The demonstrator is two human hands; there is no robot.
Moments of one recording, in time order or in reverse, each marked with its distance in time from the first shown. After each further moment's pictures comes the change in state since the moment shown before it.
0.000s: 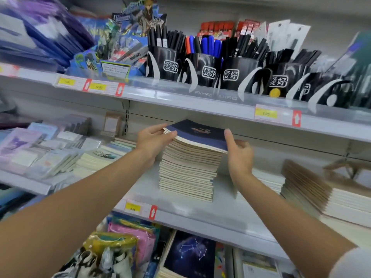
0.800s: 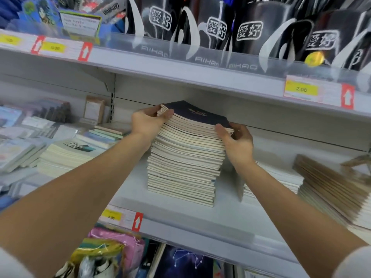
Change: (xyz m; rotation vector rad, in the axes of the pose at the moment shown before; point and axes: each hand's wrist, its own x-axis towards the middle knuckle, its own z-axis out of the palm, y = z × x) left_hand 0.099 -0.050 0.022 0.063 0.121 0.098; right_hand 0.077 0.063 0.030 -0.161 -0.152 -0.164
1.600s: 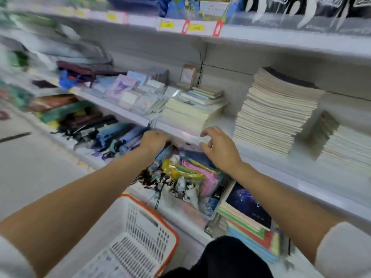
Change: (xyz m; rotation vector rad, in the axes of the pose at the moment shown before) left_hand -0.174 -0.003 -0.260 0.380 0.256 -0.379; right_hand -0.248 -0.059 0.122 -0.441 -0.668 -0.596
